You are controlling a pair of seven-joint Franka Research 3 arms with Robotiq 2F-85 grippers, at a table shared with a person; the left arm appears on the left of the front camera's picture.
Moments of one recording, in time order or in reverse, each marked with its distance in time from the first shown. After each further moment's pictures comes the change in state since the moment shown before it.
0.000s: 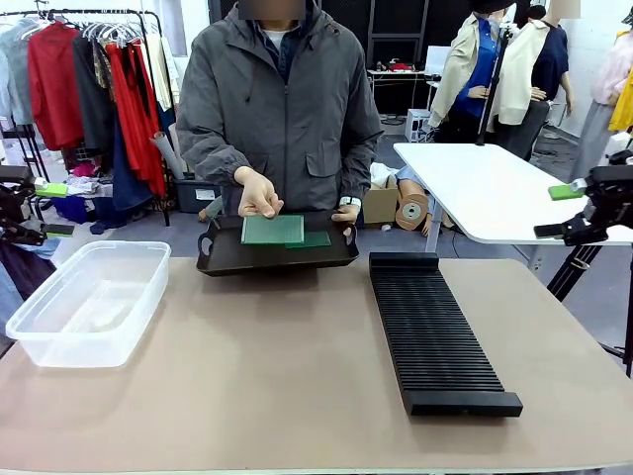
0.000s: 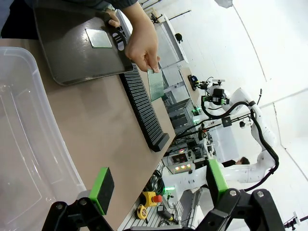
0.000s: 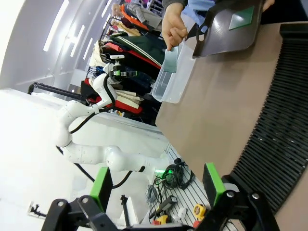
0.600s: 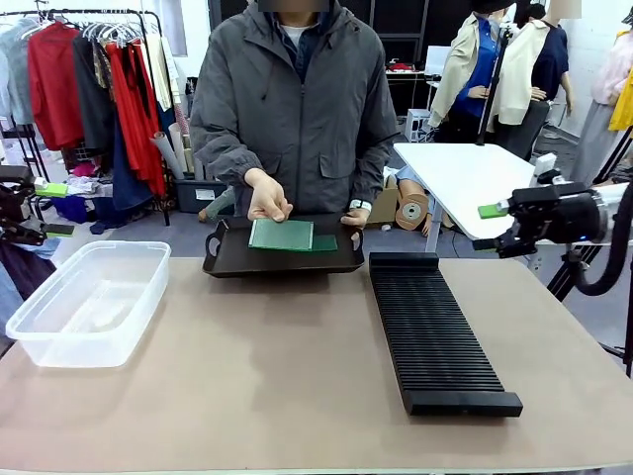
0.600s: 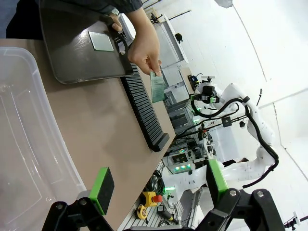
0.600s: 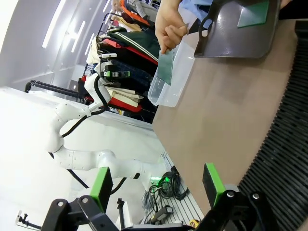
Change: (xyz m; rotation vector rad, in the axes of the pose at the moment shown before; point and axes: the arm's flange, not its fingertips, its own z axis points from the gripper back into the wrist) left arm 0.000 0.000 0.000 0.000 0.000 0.000; right arm 0.015 -0.042 -0.083 0.028 0.019 0.000
